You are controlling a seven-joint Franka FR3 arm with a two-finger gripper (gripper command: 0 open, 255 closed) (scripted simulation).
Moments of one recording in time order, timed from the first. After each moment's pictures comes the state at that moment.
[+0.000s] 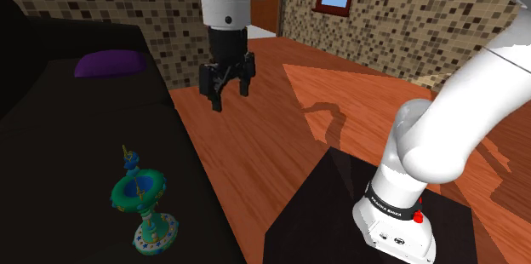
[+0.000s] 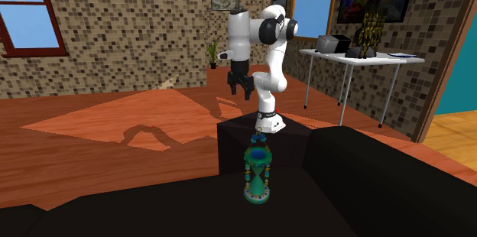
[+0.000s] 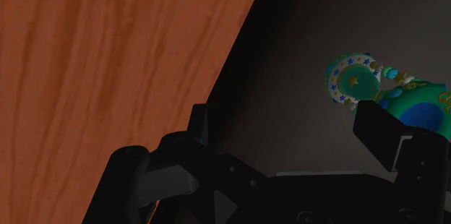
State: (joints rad) arm 0.18 -0.36 0.31 -2.17 0.13 1.80 0.38
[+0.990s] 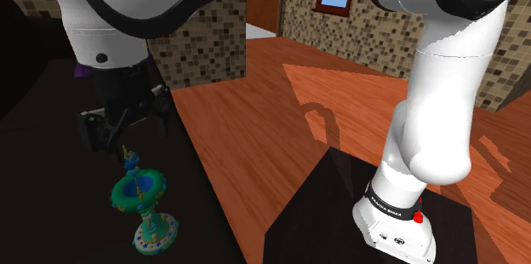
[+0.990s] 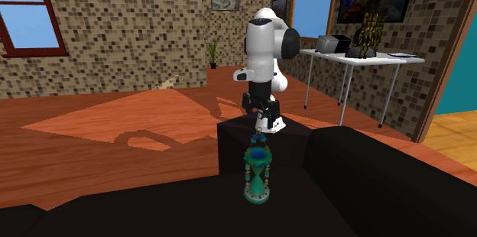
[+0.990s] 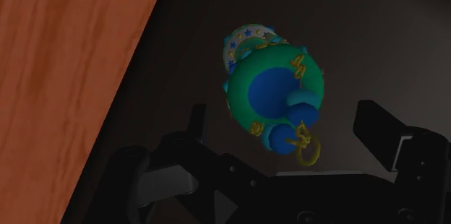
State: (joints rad) arm 0.29 0.15 0.50 -1.73 -0.04 1.86 0.66
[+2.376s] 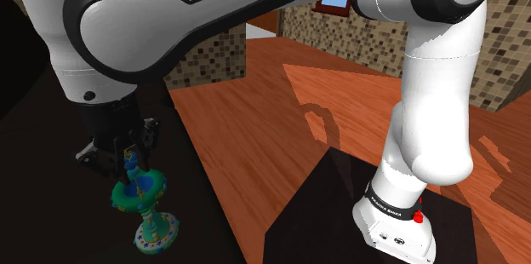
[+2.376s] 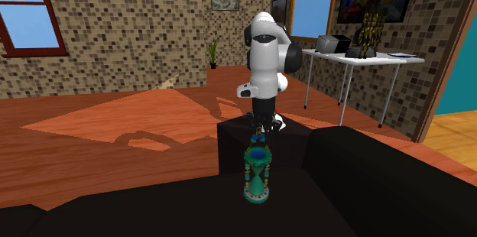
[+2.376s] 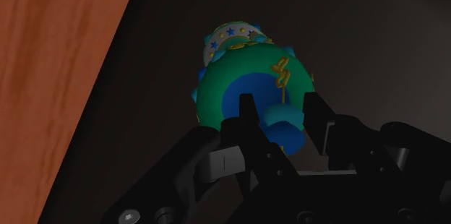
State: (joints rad) arm 0.33 0.25 0.50 -1.73 -0.09 1.94 0.71
